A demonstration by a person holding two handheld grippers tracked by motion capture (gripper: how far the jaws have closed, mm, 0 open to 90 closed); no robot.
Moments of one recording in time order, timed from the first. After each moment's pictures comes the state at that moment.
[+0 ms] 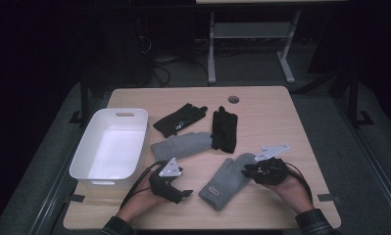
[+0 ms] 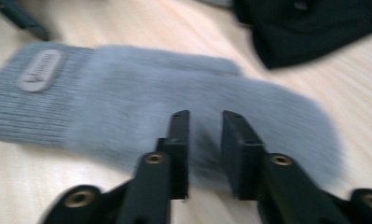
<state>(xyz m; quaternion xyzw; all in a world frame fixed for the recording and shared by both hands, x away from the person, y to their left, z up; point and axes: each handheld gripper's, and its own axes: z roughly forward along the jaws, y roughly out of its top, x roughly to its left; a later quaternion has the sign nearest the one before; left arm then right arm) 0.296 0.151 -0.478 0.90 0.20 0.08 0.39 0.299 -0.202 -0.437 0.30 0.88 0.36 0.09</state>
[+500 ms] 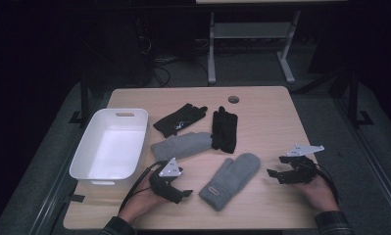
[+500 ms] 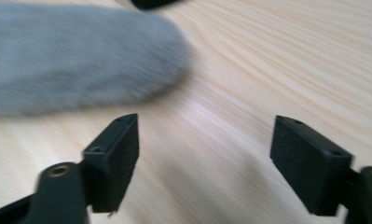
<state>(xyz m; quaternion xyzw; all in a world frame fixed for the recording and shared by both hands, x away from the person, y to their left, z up) 0.296 0.151 -0.478 0.90 0.20 0.08 0.39 0.308 -0.288 -0.462 0.41 0.83 0.36 0.13</state>
